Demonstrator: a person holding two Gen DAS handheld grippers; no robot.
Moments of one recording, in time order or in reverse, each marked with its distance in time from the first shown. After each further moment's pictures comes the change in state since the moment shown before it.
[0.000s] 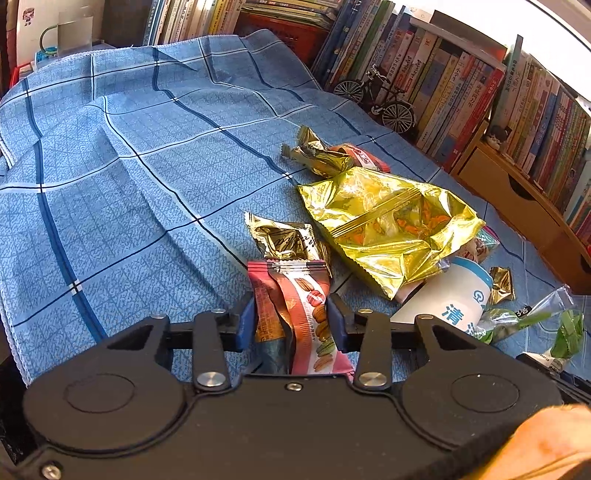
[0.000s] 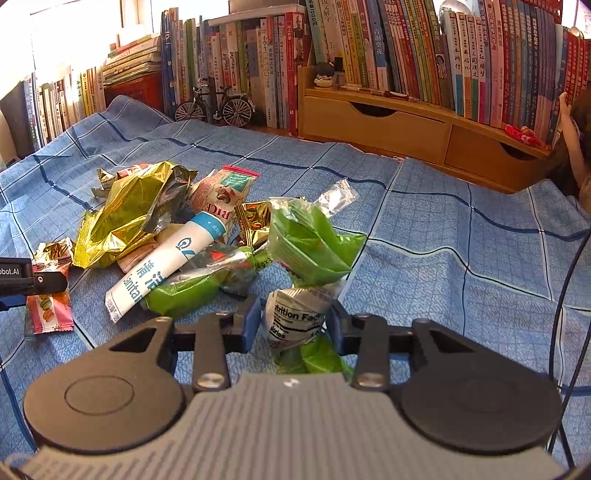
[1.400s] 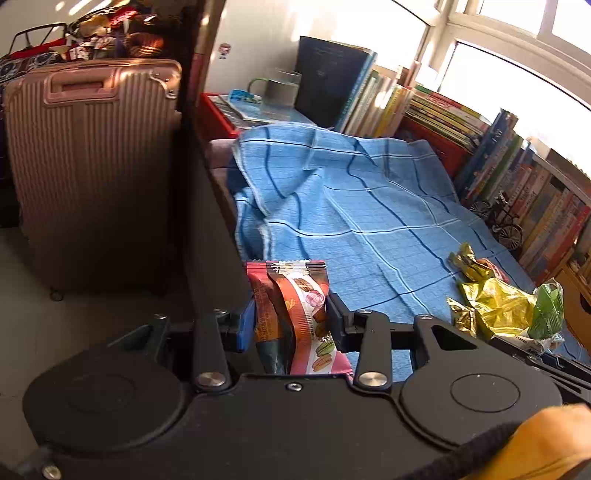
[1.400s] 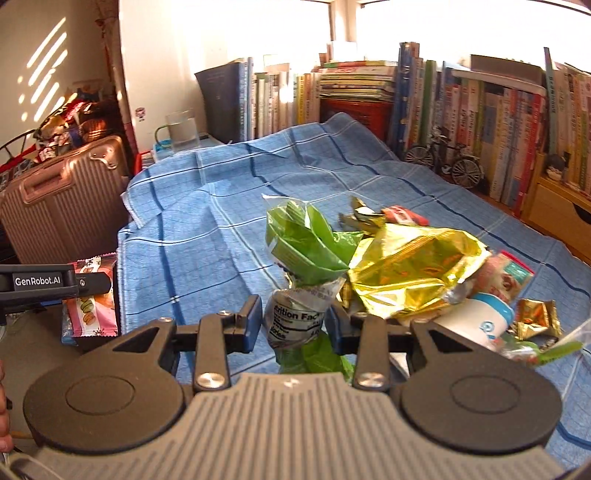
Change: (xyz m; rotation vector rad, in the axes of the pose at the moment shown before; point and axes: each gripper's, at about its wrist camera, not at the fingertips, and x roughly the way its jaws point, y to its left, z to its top) left arm -0.138 0.136 -0.039 -0.312 -0.265 0.299; right arm -0.041 0.164 0.009 -0.339 -0.092 0.498
